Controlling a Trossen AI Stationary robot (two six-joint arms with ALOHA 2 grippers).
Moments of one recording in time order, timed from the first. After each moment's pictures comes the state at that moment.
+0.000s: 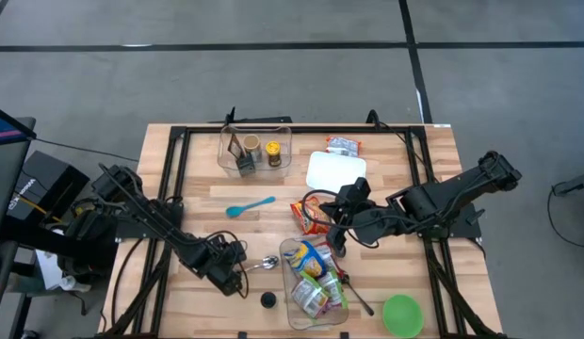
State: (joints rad) left arm -0.67 1.62 0.80 -0.49 -0.28 -1.07; right arm 0.44 1.46 1.48 -0.75 0.71 0.70
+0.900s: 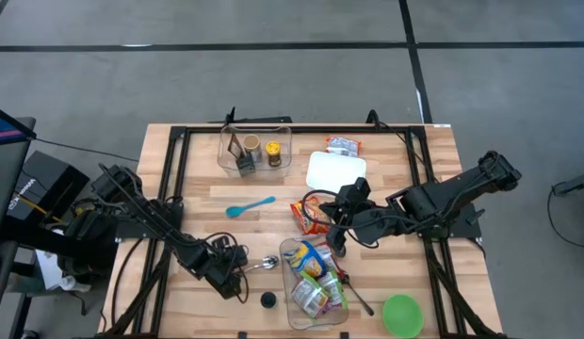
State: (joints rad) left arm -0.69 1.62 0.79 -0.40 -0.31 -0.97; right arm 0.44 1.46 1.48 -0.75 0.71 0.70
